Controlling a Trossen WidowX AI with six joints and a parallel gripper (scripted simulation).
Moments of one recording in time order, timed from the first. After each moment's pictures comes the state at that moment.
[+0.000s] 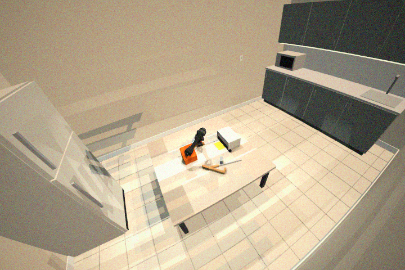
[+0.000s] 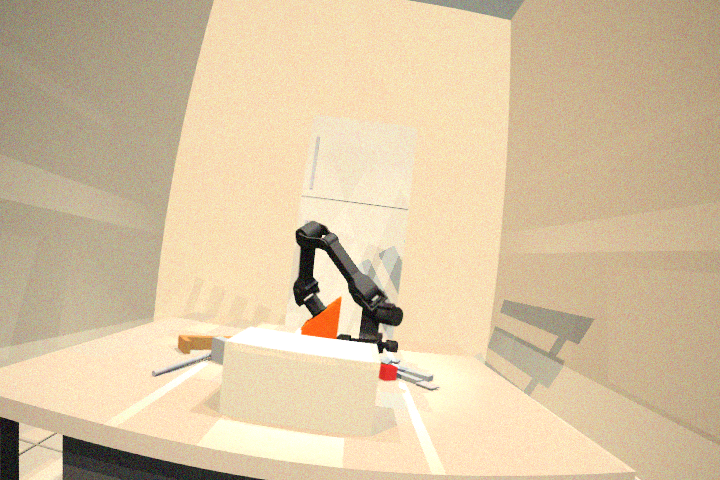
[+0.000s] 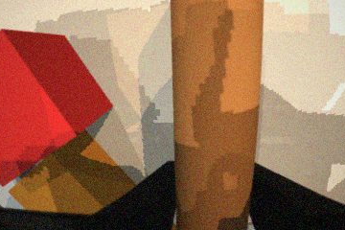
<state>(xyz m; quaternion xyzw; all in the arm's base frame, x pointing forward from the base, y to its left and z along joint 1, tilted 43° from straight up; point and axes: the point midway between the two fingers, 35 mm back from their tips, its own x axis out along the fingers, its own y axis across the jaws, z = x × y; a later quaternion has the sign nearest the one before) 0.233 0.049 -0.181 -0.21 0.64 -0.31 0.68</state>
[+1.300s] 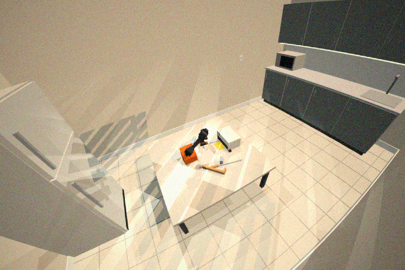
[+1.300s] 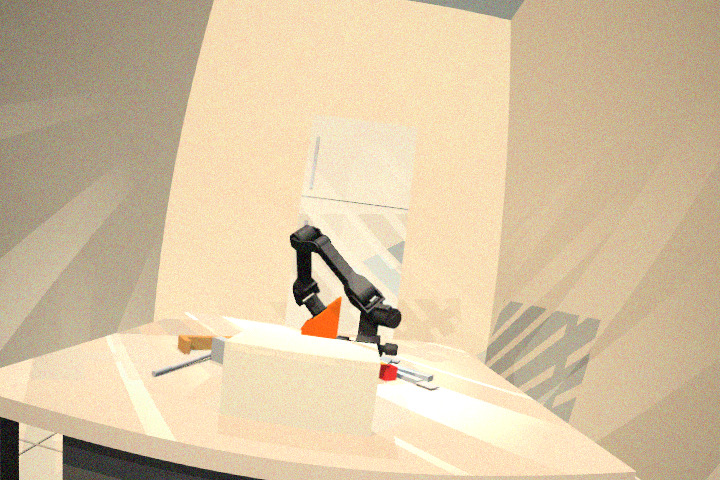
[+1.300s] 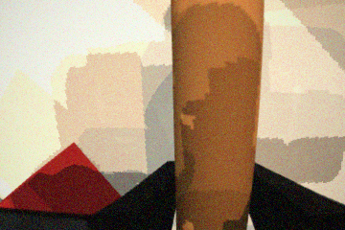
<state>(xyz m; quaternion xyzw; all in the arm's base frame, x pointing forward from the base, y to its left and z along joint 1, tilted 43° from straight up) 0.282 0.043 -0.174 -0.19 0.63 -0.33 0.68</state>
